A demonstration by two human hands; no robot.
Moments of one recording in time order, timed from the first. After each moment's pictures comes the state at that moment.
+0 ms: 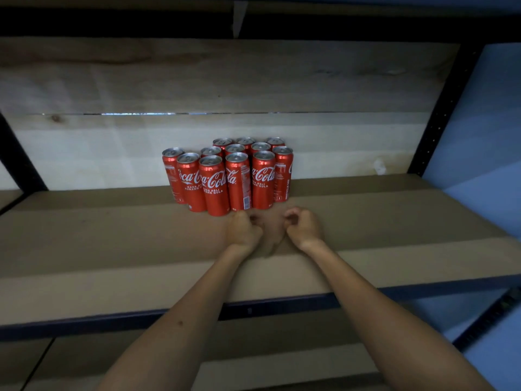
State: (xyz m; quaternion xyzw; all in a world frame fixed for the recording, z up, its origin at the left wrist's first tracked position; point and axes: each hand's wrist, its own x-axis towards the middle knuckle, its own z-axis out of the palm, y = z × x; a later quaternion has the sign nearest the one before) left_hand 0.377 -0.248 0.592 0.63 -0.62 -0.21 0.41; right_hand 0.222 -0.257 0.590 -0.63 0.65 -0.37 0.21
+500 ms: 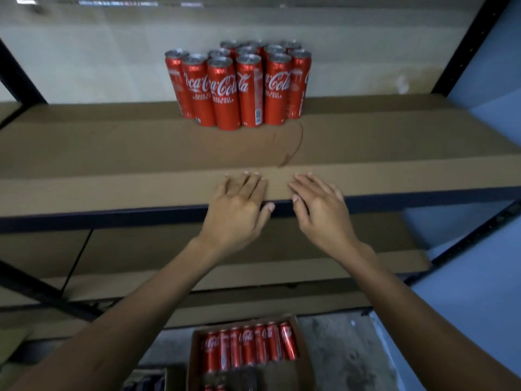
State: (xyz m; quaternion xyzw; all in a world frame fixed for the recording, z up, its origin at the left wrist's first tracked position) left_hand 0.424 -0.073 0.566 0.53 -0.82 0.11 0.18; right_hand 0.228 -0.074 0.562 -0.78 0.56 -0.28 -0.01
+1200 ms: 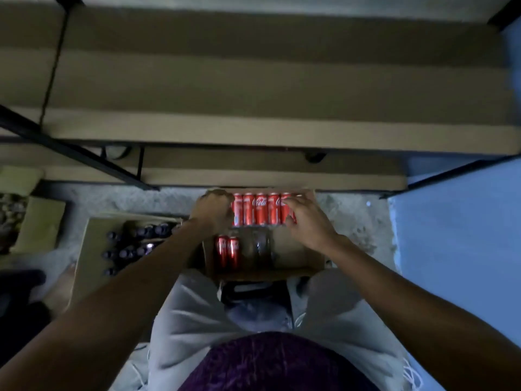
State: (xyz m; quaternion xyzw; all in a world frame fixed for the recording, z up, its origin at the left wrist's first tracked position) left_hand 0.512 0.074 0.225 0.65 -0.70 -0.28 -0.09; right_hand 0.269 0.070 0.238 -0.78 0.55 0.01 0.30
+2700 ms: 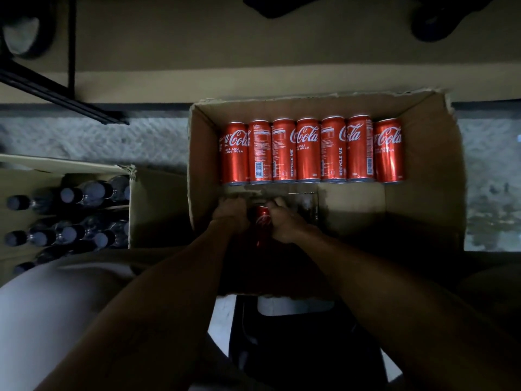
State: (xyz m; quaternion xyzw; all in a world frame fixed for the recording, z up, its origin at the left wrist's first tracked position) left_hand 0.538 0.144 -0.230 0.70 -0.54 -0.40 -0.26; right_hand 0.385 0.142 -0.268 -0.67 0.49 0.17 0.53
